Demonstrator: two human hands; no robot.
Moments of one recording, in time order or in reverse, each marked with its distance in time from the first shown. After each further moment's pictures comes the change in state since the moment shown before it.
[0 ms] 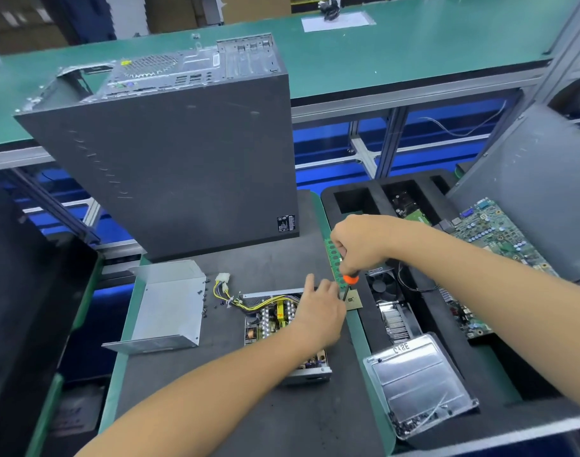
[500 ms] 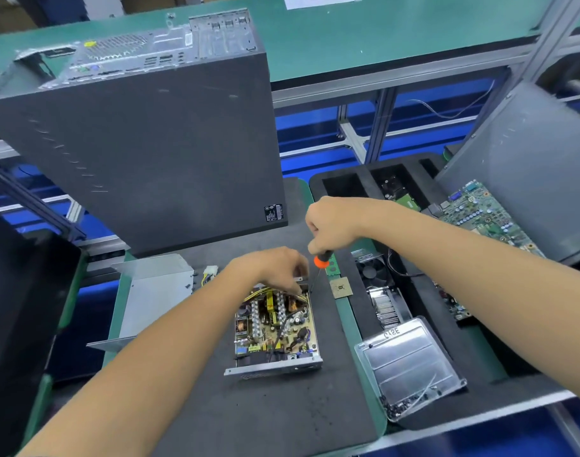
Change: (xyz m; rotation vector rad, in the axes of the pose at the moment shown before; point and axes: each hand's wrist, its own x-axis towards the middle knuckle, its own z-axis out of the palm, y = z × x) left_hand 0.021 -0.096 -0.020 -0.616 -0.333 0.107; right_hand 0.015 -0.007 -0.007 0.092 0.026 -0.052
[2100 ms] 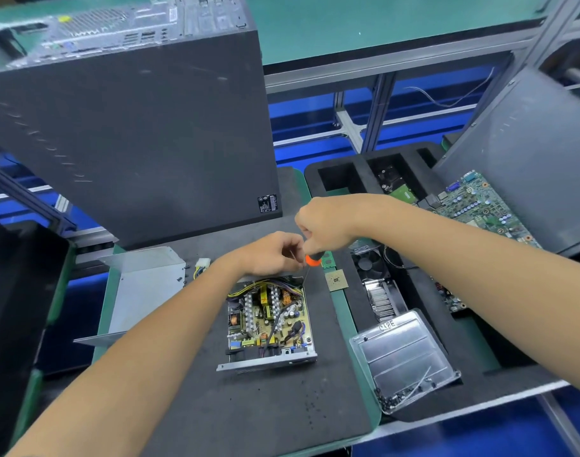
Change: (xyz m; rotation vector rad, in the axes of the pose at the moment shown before) left_hand 0.006 -0.014 0.010 -0.564 0.186 0.164; right_hand -0.002 -0.007 0.005 -0.096 -0.090 -0.079
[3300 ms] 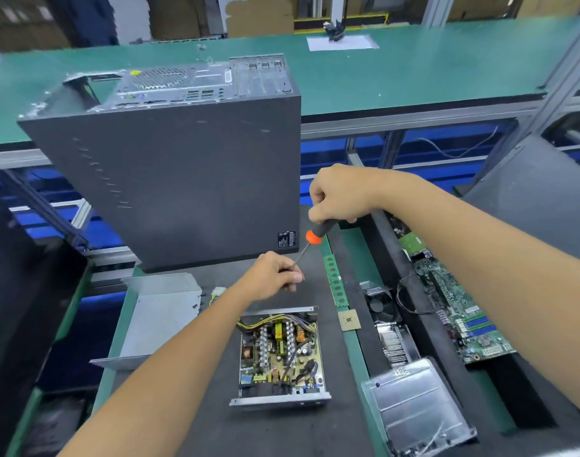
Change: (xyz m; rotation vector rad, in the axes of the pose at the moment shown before) left_hand -0.002 -0.027 -0.020 -0.150 0.333 -0.024; right_hand -0.002 0.005 -0.091 0.153 0.266 0.094
